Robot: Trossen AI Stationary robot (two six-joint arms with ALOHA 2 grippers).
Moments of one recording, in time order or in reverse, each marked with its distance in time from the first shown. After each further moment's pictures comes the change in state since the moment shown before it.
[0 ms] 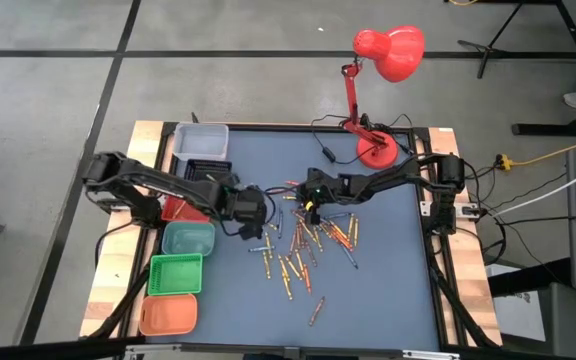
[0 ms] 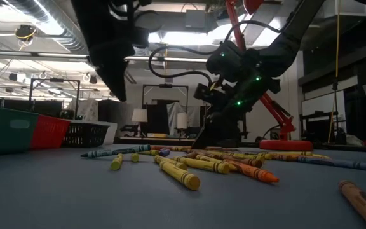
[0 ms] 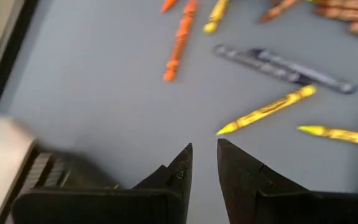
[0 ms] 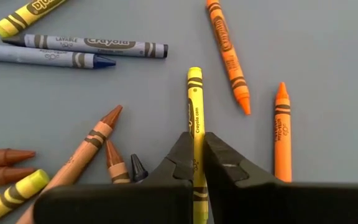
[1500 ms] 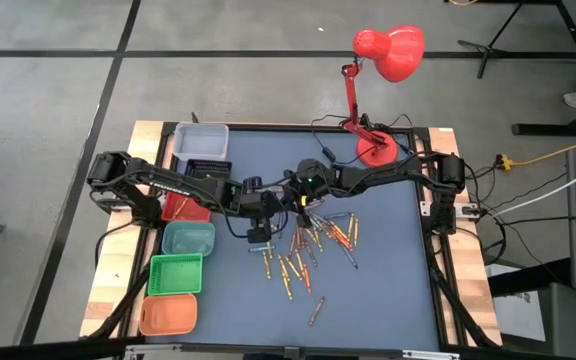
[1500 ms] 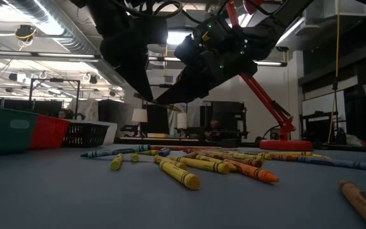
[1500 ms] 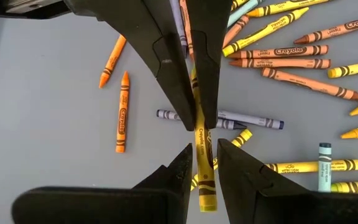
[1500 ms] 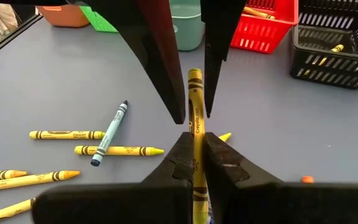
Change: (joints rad) left arm 0.051 0.027 0.000 0.244 0.168 0.315; right arm 0.002 -0.005 0.190 0.036 -0.471 0.001
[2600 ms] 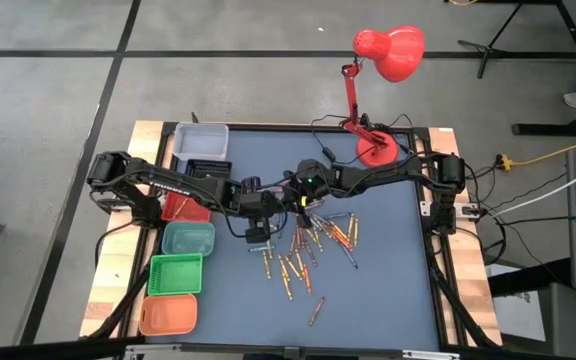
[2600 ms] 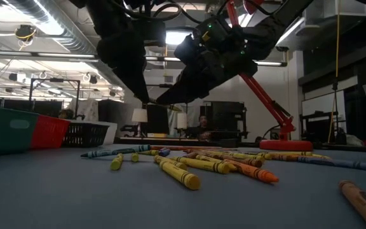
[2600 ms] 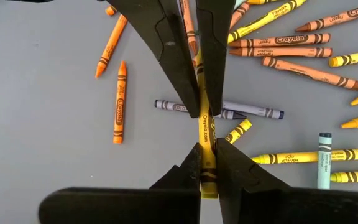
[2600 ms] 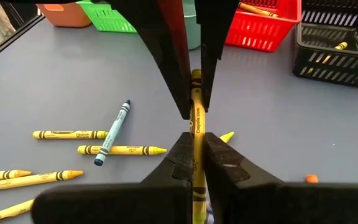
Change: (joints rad) left arm 0.000 0.000 0.000 -0.027 0.023 -0.007; right arm 0.000 0.000 0.000 -0.002 -0.002 0.009
